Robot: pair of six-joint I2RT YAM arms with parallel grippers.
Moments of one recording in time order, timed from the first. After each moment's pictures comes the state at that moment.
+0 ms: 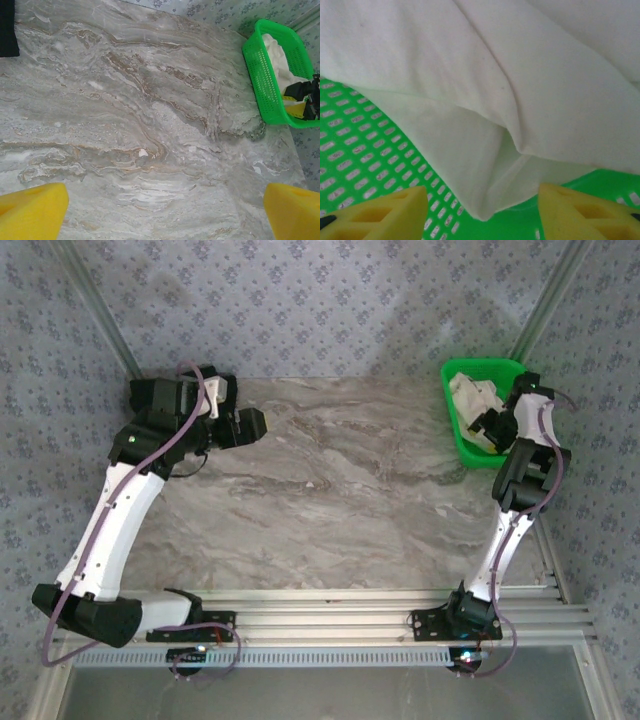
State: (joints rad) left arm -0.34 1.26 1.54 -0.95 0.22 -0.45; right arm -0.36 2.27 2.03 -1.07 -0.21 0.38
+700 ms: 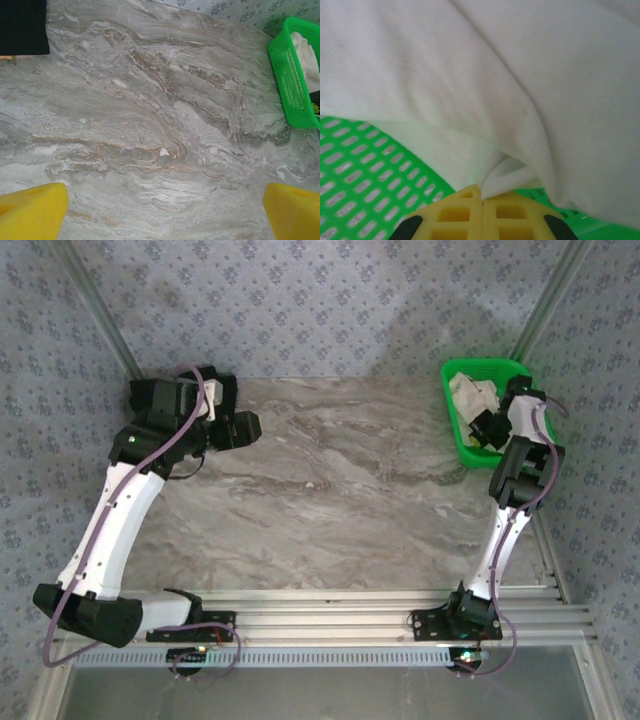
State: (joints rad) left arm -0.31 1.26 1.52 -0.97 0.16 -0.43; right arm -0.34 2.32 2.04 -1.02 -0.26 0.51
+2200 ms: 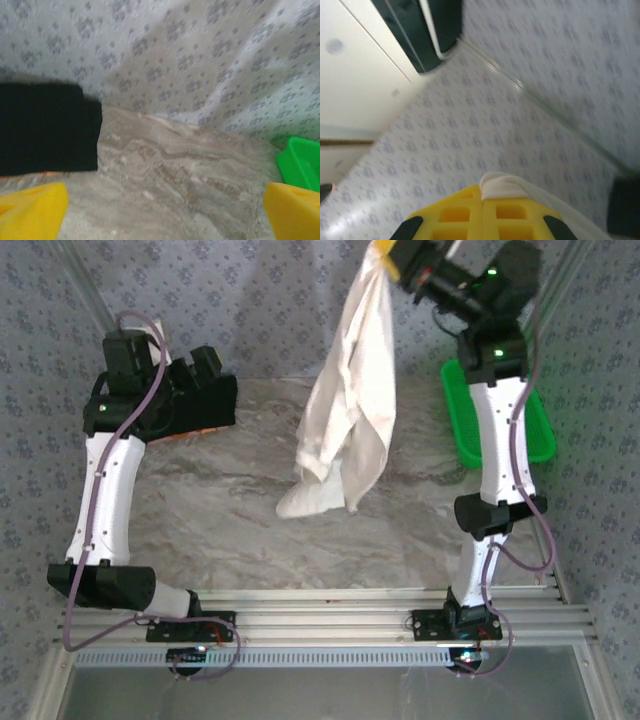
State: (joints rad) left arm -0.07 1.42 1.75 -0.76 0.16 -0.40; right arm 0.23 1.96 2.64 -0.32 -0.80 1.20
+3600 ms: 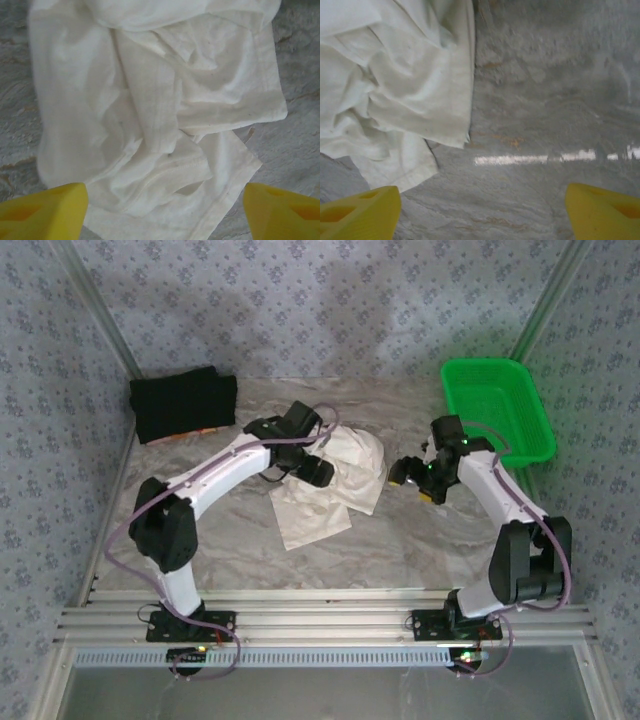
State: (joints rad) left arm -0.70 1.81 1.57 -0.88 0.06 -0.14; right arm 0.13 1.46 1.10 -0.91 -0.35 0.47
